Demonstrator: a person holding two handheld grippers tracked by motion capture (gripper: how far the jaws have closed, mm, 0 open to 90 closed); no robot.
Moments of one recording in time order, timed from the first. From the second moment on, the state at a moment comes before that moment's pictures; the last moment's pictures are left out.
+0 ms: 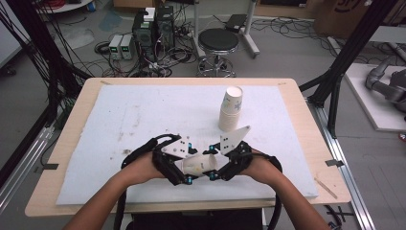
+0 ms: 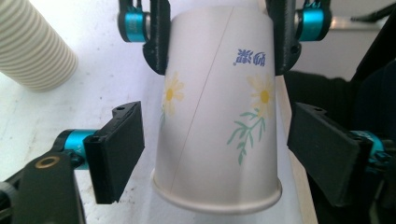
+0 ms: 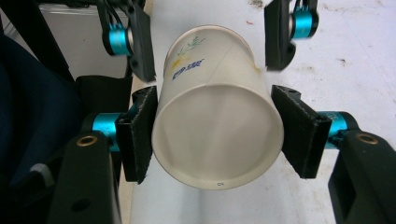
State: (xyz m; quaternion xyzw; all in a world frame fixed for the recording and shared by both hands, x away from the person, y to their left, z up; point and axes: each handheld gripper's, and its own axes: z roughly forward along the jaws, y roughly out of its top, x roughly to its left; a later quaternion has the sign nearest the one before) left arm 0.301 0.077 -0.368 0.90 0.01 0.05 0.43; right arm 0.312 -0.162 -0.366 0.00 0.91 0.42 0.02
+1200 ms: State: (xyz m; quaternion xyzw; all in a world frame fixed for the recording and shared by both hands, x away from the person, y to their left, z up) left arm 0.288 0.106 -0.403 0.77 0.08 0.01 0.64; right arm 0.291 -0.205 -0.385 0.04 0.84 0.55 0.02
